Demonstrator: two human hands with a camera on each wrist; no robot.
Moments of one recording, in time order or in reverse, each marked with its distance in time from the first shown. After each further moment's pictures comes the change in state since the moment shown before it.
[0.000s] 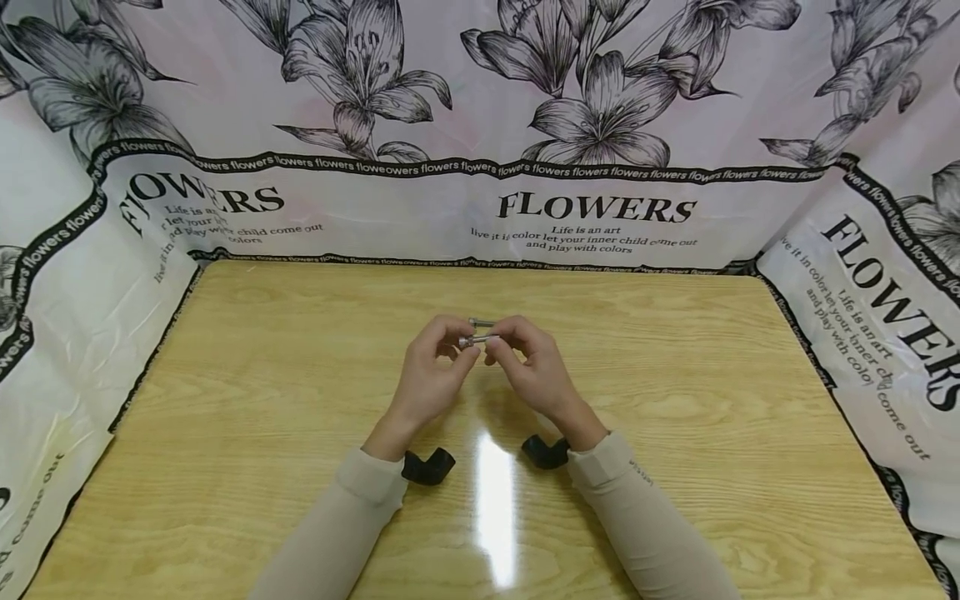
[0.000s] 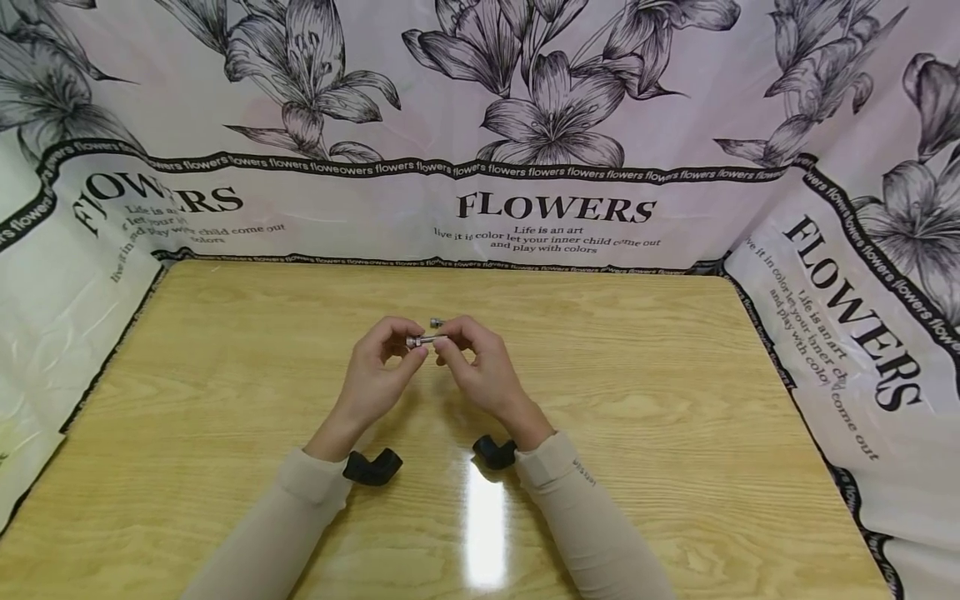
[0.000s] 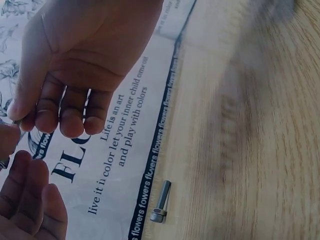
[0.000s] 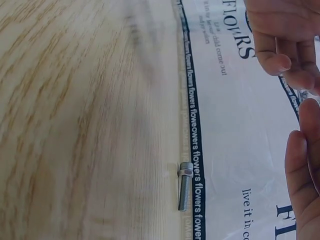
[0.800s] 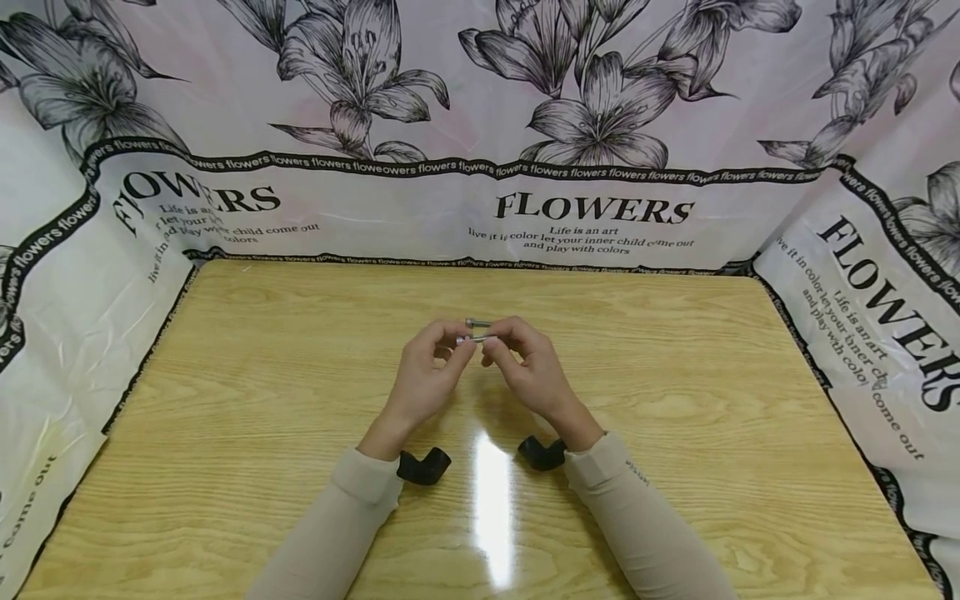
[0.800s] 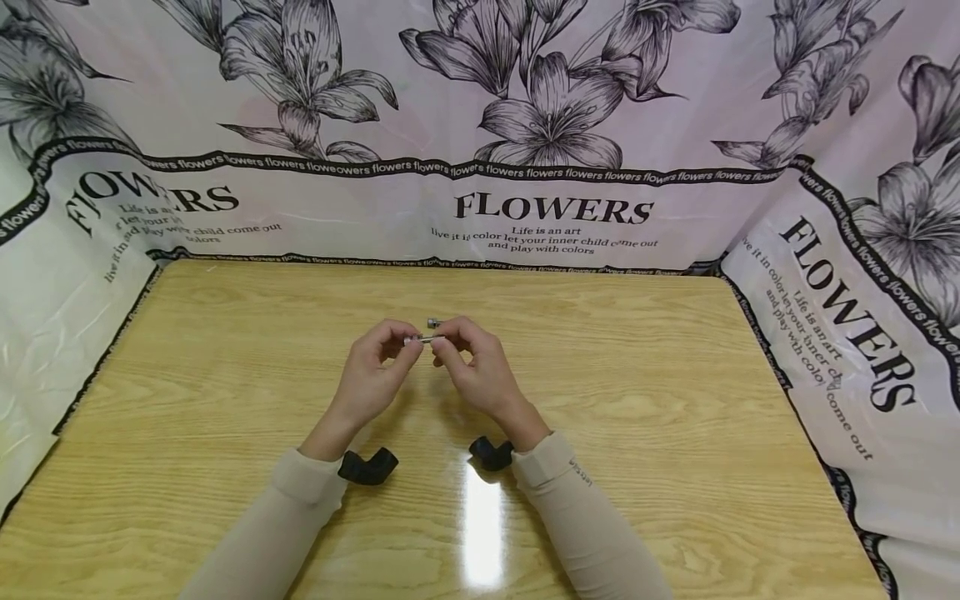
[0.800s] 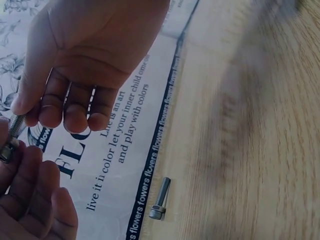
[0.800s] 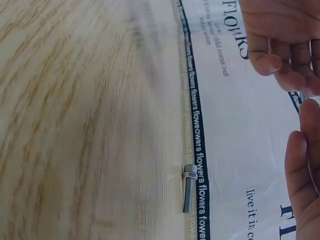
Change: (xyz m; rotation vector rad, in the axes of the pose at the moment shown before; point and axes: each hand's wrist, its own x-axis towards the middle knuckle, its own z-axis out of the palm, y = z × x) left_hand 0.000 0.034 -0.006 0.007 -0.026 -0.090; right_hand 0.001 0.000 0.002 0.000 -0.004 0.007
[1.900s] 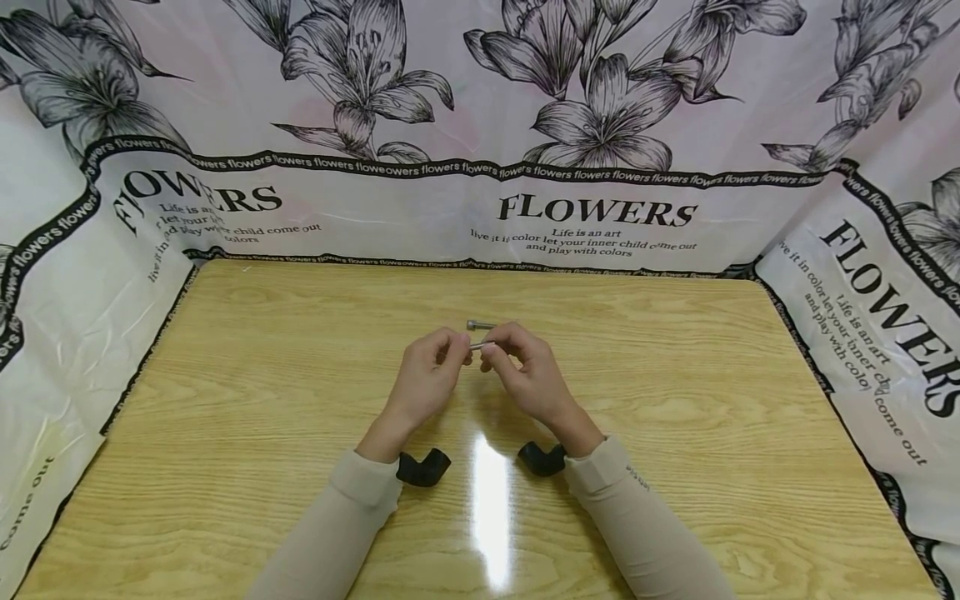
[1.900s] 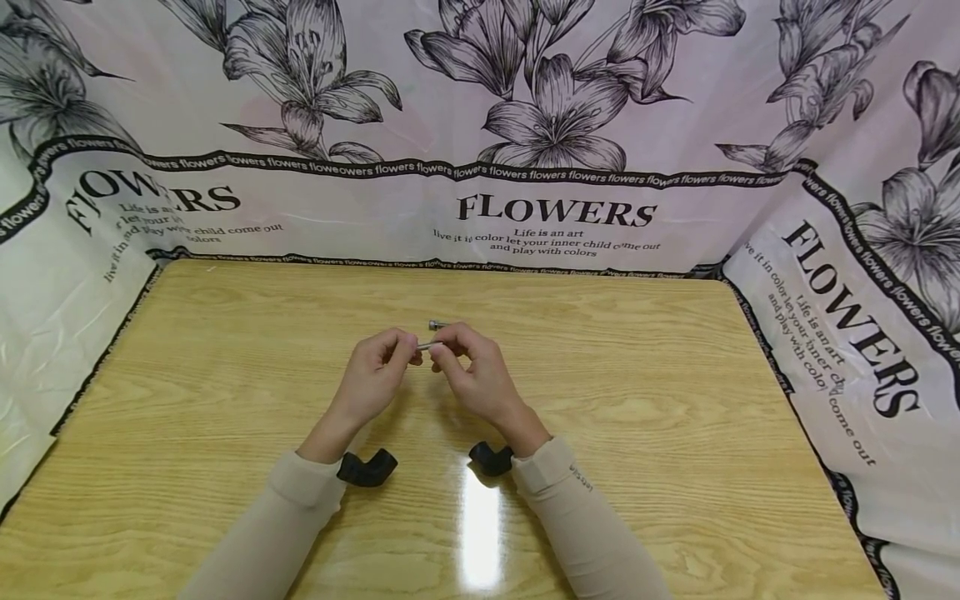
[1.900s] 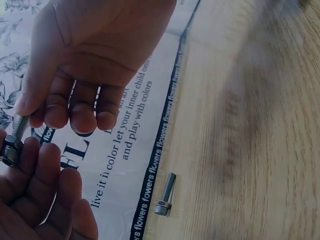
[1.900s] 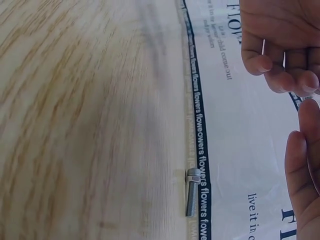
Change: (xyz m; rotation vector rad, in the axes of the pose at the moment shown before) left_hand 0.003 -0.034 -0.001 0.018 -0.026 -0.113; right_hand -0.001 0.001 0.003 -0.030 -0.016 -0.047
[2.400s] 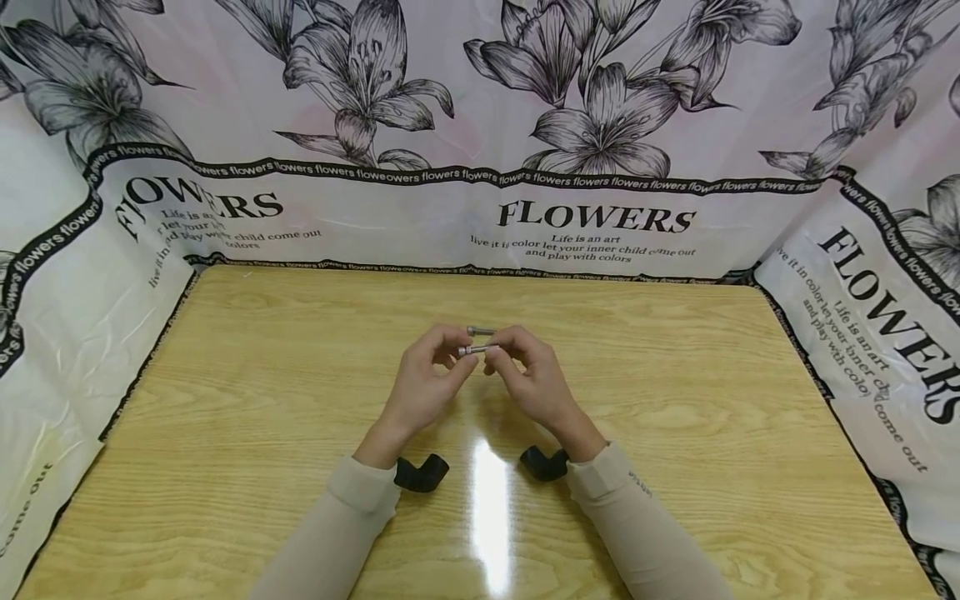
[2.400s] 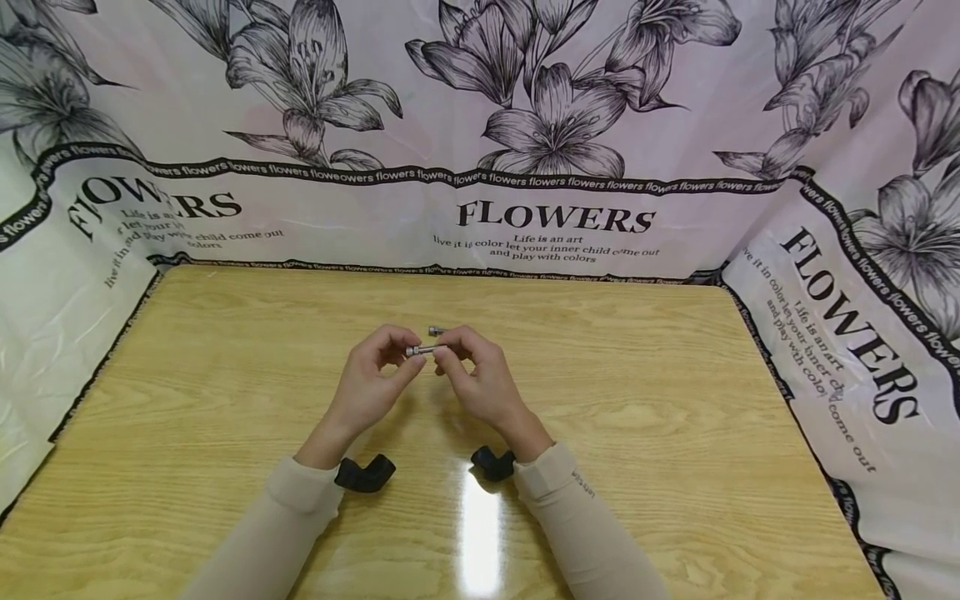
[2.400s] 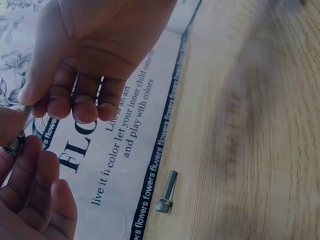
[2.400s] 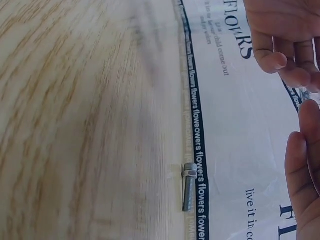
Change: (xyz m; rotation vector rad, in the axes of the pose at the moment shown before) left_hand -0.003 0.023 -0.003 -0.039 0.012 0.147; right_hand 0.000 -0.003 -0.002 -0.004 0.020 0.041
